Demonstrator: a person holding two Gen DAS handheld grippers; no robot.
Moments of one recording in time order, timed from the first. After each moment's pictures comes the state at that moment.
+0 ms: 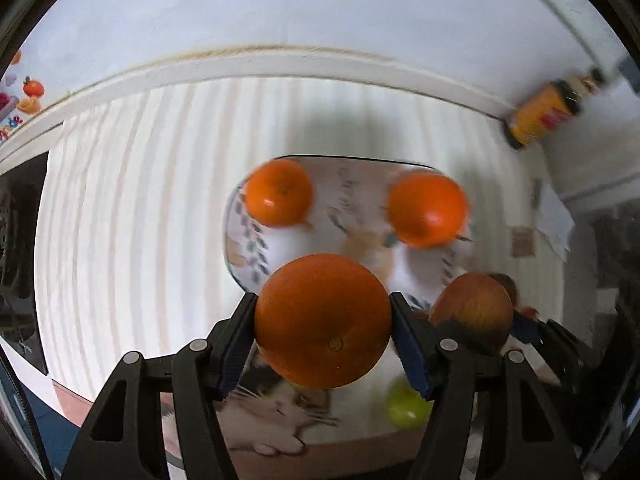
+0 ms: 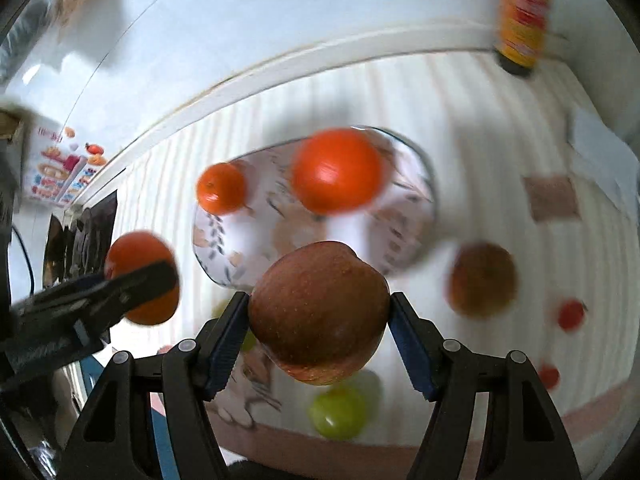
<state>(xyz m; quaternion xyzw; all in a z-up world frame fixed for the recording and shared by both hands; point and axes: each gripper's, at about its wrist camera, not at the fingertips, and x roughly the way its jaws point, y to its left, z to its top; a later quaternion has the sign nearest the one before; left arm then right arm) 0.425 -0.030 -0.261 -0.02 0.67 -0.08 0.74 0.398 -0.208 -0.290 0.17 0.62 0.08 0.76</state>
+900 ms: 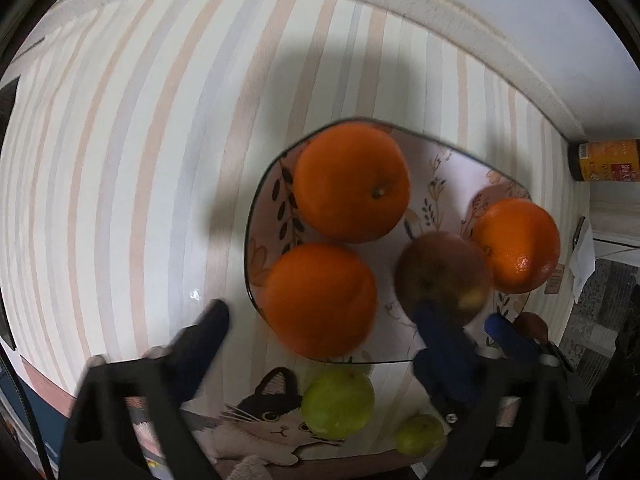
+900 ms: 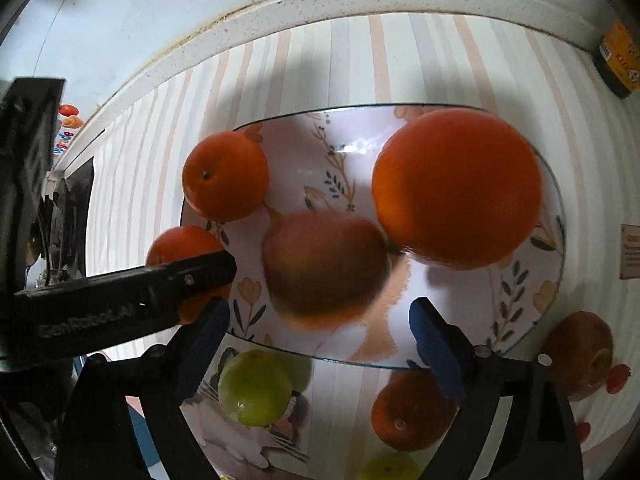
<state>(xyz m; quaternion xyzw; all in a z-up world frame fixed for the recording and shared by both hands) 0.470 -0.002 -0.341 -0.10 0.73 -0.04 0.67 0.461 -0.151 -0.359 0.14 0.68 0.09 0.71</state>
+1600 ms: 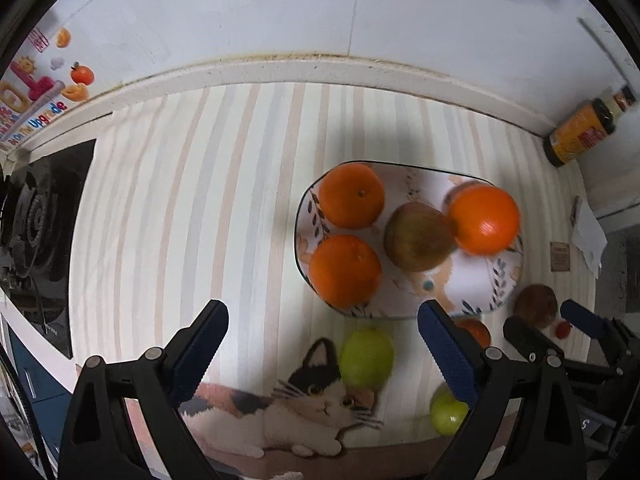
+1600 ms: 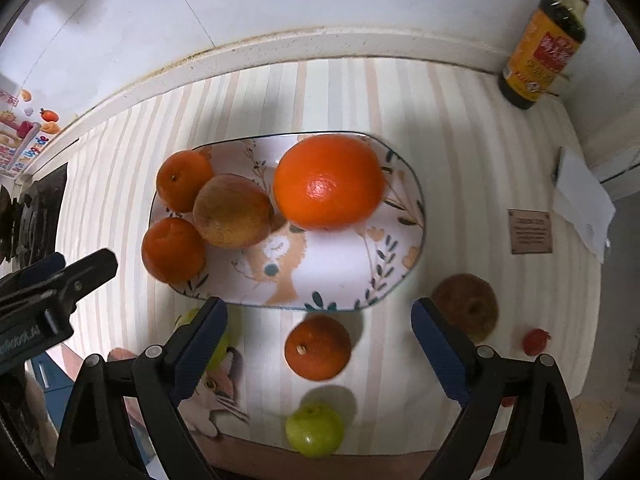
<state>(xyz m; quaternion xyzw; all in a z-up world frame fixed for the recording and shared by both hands) 0.405 -0.006 -0.244 0.00 0.64 -0.02 0.77 0.408 -0.198 -0.282 0.07 0.65 0.01 0.76</state>
